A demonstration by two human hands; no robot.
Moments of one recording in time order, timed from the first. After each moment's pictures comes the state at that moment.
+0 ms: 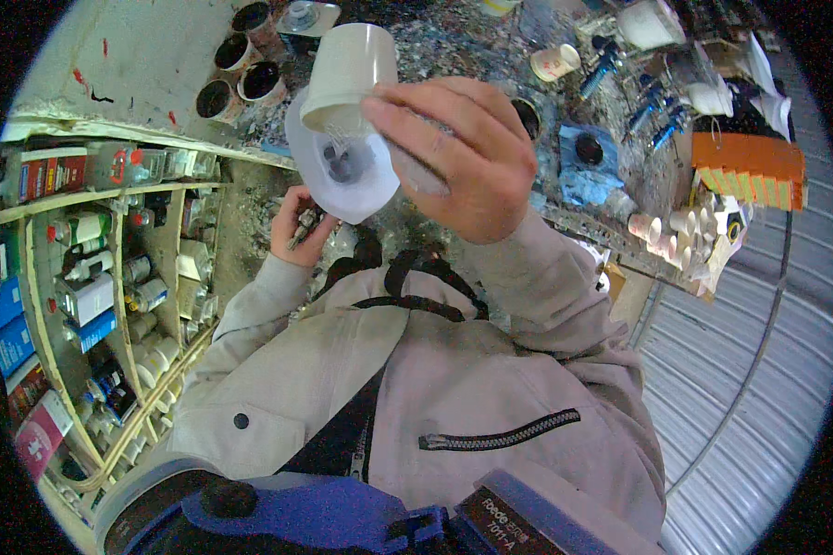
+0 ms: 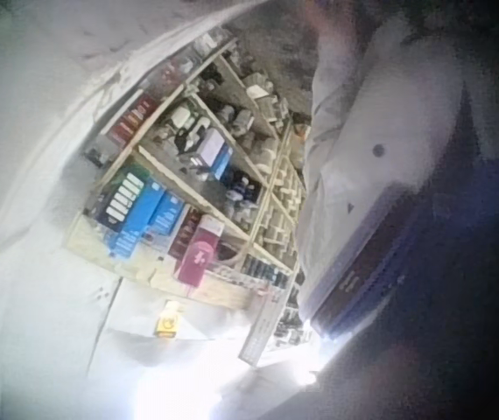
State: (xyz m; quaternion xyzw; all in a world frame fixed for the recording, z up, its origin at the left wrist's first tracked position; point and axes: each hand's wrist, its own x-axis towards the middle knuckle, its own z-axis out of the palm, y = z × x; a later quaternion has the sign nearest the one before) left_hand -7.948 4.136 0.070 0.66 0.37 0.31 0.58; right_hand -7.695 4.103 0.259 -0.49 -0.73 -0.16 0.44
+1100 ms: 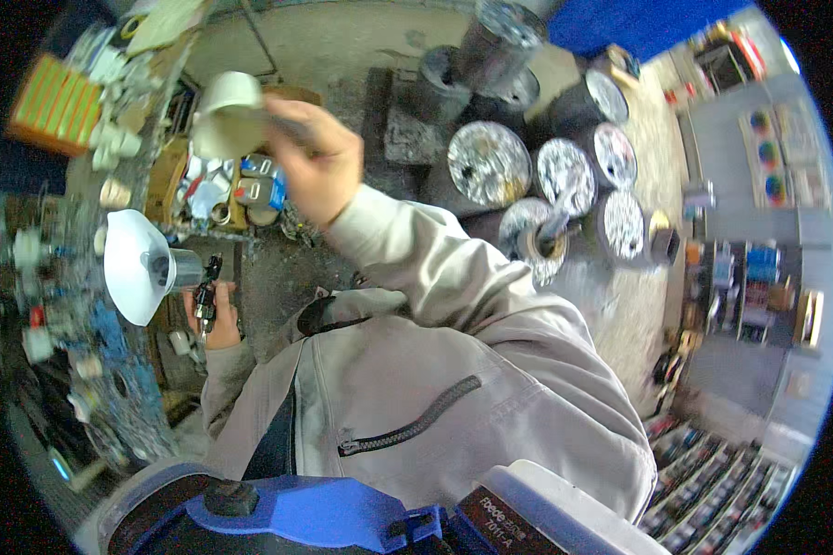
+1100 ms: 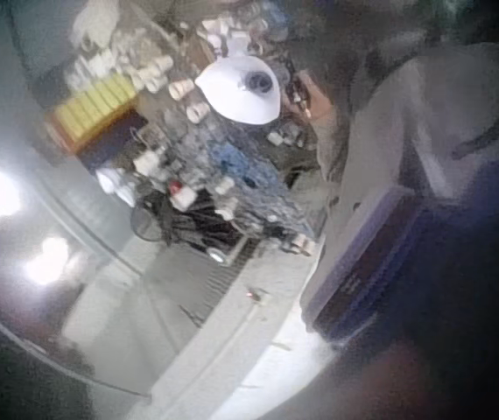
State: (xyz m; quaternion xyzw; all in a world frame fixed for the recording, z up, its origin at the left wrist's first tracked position) left_hand -7.713 3.647 0.089 0.75 -0.07 -0.06 0.66; right_hand -7.713 3.333 0.189 -0.62 0.03 -0.49 0.61
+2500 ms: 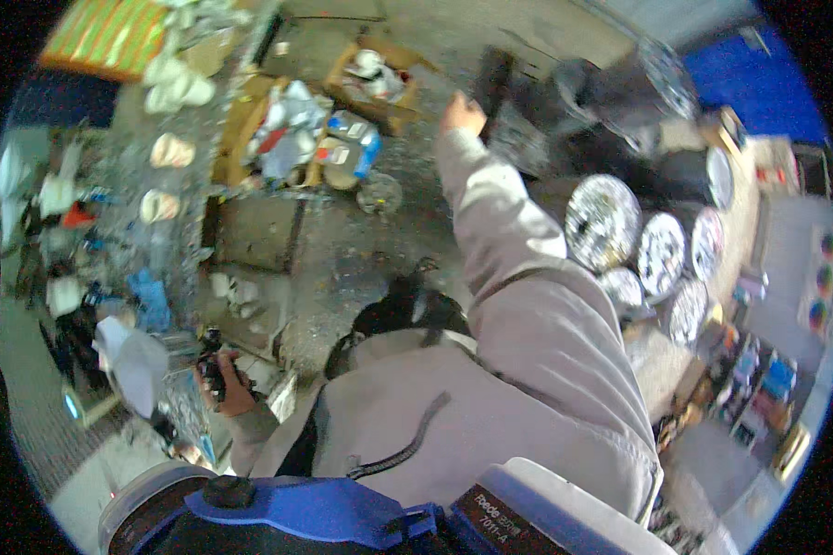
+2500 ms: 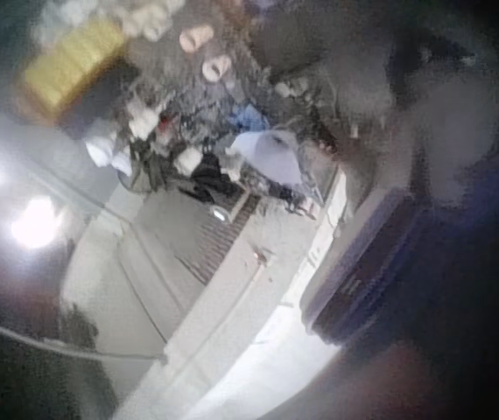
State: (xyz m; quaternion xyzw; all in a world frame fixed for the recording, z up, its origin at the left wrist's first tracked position) left_hand -7.710 3.745 0.143 0.80 0.19 0.11 0.56; right_hand -7.479 3.237 -0.109 -0.52 0.54 -0.29 0.59
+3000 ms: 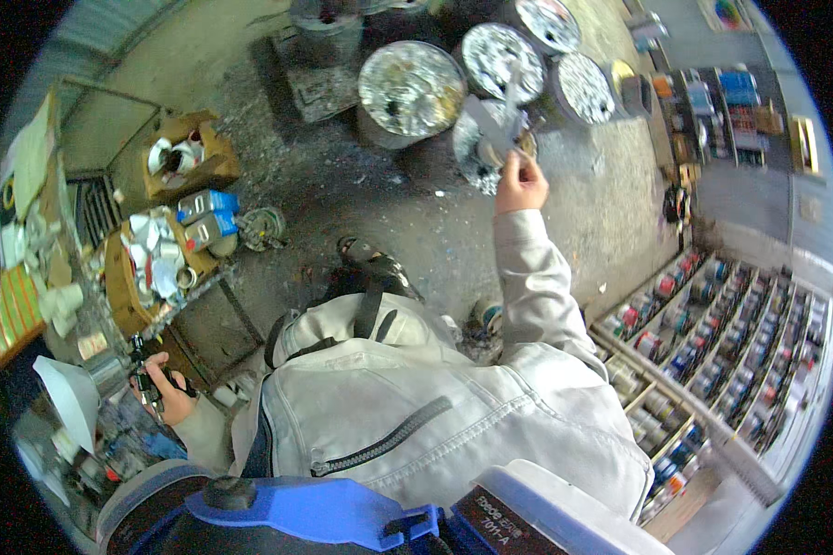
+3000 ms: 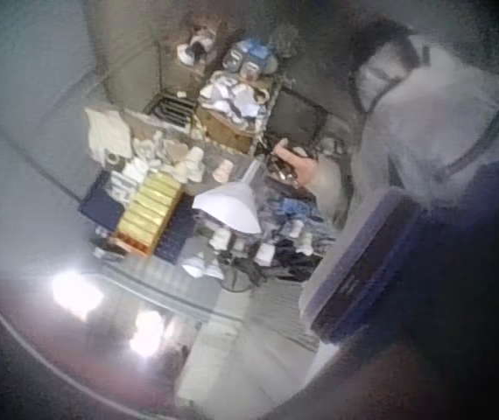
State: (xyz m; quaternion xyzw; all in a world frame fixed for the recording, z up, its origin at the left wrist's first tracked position) left_hand -7.613 3.624 0.153 0.82 -0.14 -0.07 0.55; right_hand -8.057 3.176 0.001 -0.51 0.61 -0.47 0.38
